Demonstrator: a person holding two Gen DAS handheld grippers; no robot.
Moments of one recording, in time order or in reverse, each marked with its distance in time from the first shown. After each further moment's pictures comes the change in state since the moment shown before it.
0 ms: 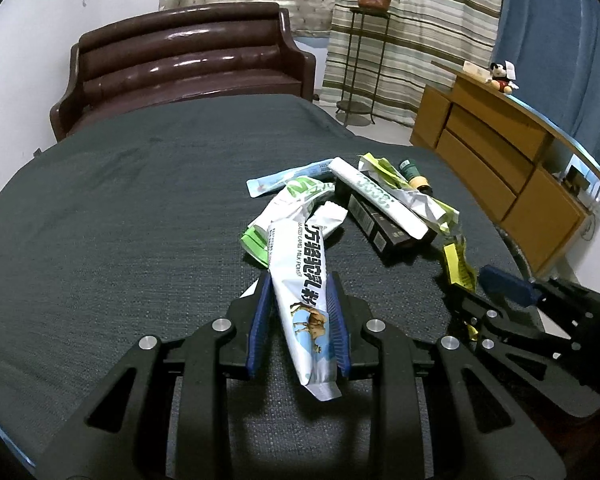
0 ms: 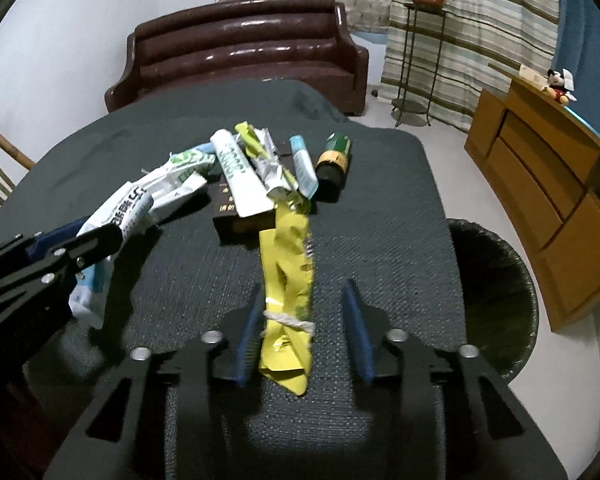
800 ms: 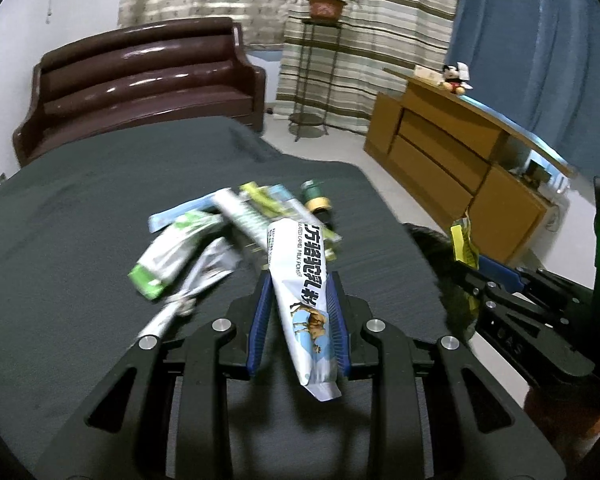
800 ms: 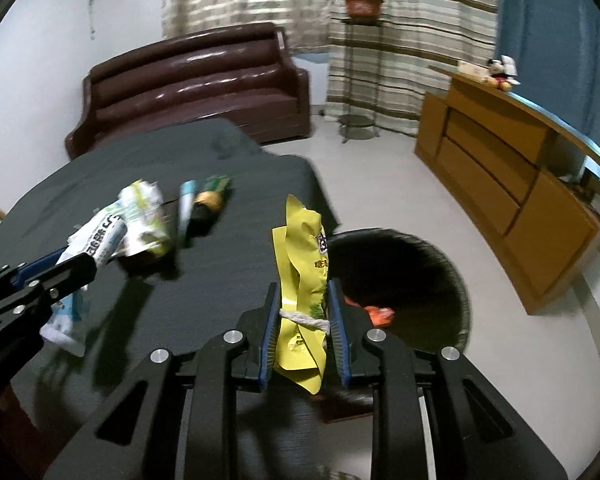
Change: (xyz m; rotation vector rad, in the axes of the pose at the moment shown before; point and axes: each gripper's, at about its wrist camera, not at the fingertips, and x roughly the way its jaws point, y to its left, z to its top) left arm -0.005 -0.074 0.016 0.074 -0.052 -0.144; right arm -0.033 -0.089 -0.001 0.142 -0.110 -0.136
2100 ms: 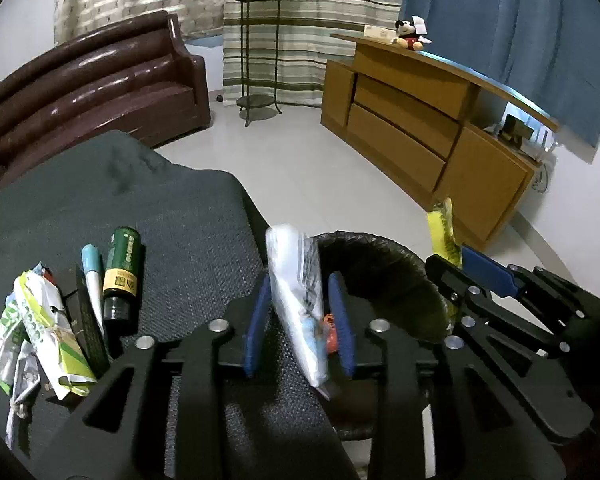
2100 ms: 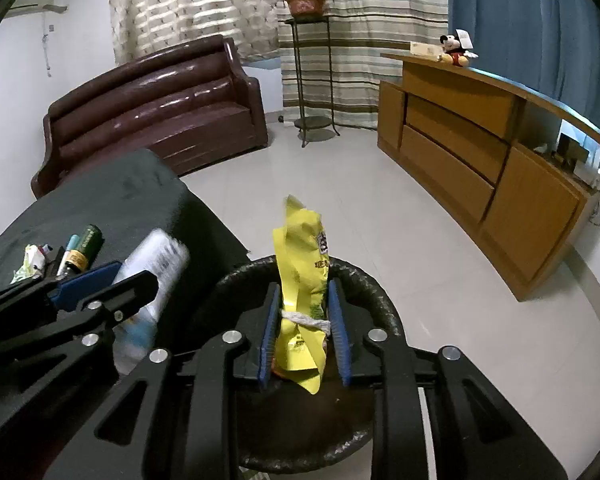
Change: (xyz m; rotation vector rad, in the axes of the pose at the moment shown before) left arm 0.120 -0.129 0.044 0.137 0.092 -0.067; right arm 0.053 -0.095 0.018 0.128 -0.017 -0.050
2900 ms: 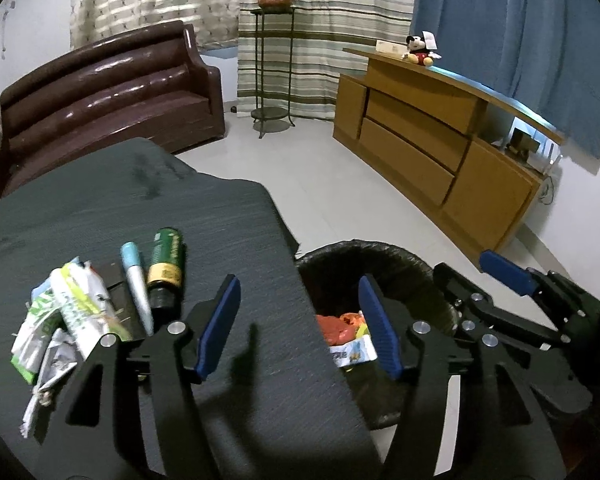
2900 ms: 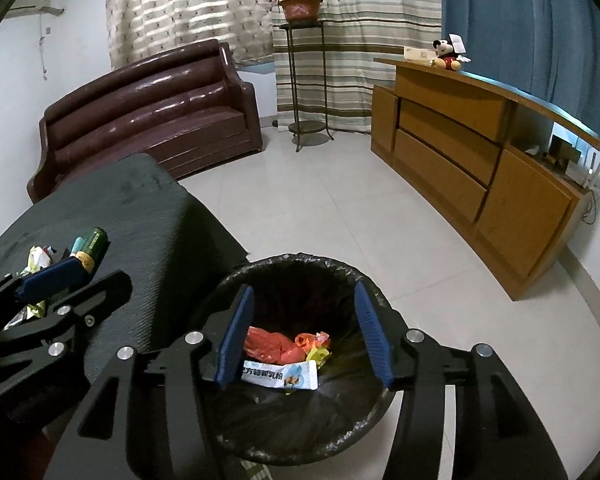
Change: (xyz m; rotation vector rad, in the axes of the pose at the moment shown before) left arm -0.033 0.016 -0.008 -0.015 -0.052 0.045; right arm -0.016 0.005 0.000 0.005 -0.018 -0.023
